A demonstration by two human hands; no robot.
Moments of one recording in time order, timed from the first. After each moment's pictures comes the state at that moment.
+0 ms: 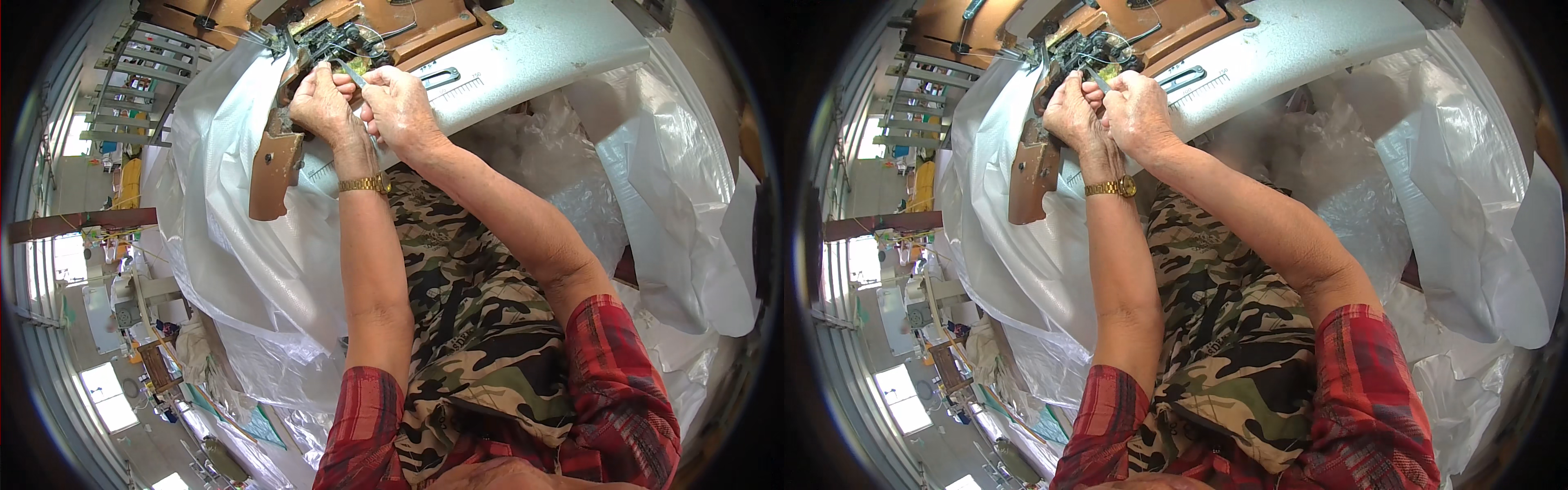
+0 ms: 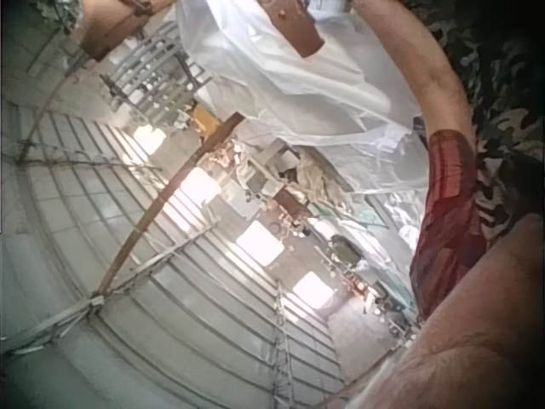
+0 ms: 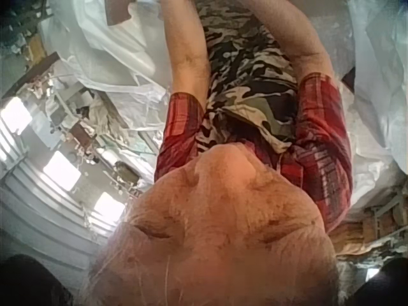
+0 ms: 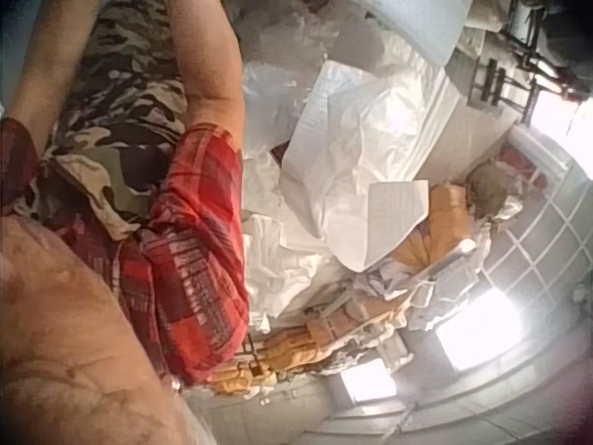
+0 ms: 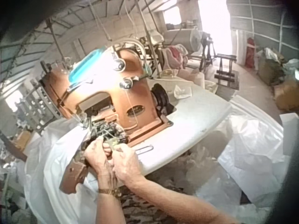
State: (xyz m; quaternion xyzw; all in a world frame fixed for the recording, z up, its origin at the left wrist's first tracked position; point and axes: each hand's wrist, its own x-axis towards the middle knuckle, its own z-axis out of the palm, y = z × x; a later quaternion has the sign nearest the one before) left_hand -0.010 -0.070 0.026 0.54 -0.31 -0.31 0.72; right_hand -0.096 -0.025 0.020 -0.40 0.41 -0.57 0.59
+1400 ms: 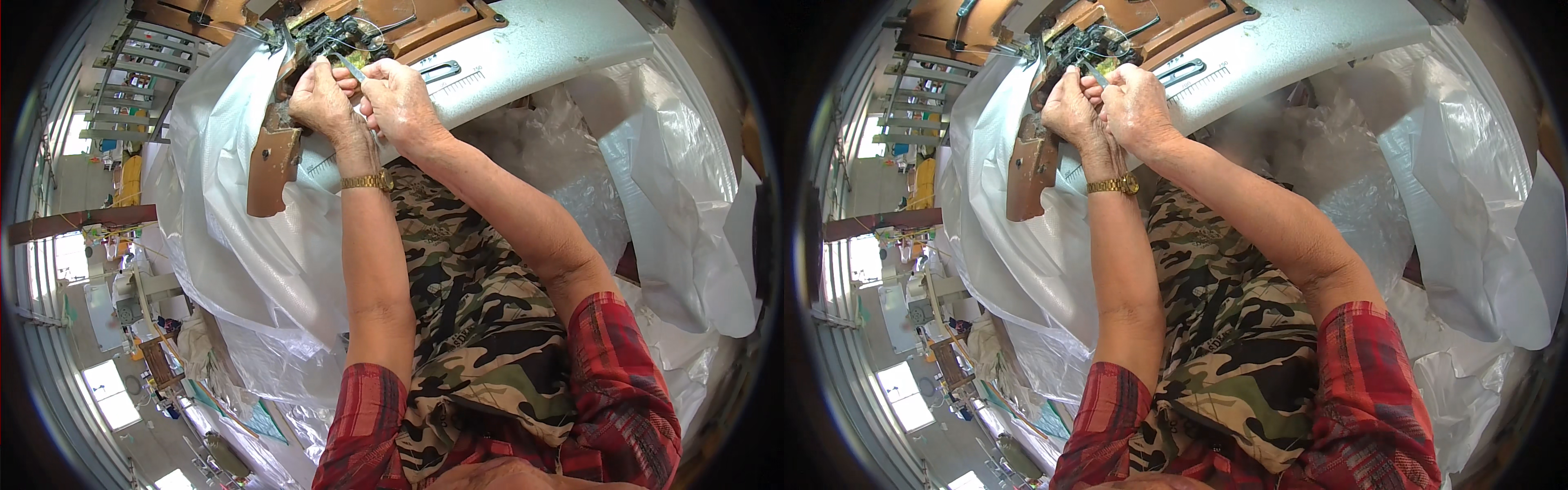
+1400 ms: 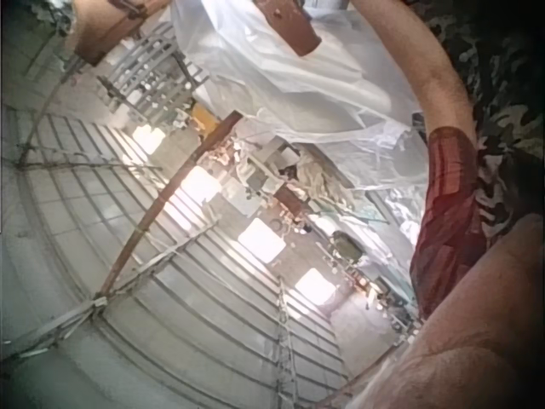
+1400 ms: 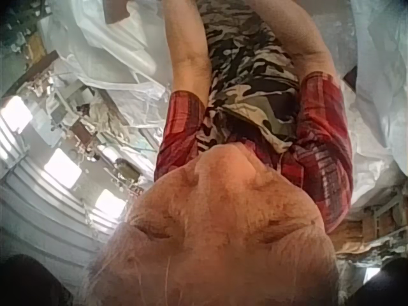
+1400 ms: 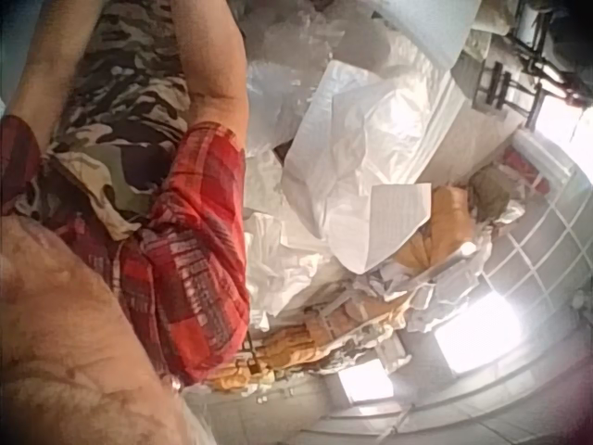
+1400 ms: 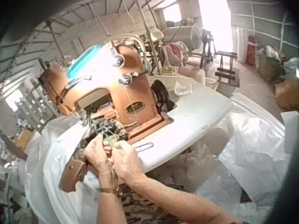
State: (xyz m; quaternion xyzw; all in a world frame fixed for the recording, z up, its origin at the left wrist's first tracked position) left_hand -0.007 -0.070 0.020 0.54 -0.32 -0.30 0.72; right_hand -0.096 -0.023 0.020 -0.40 0.40 -0.55 0.61
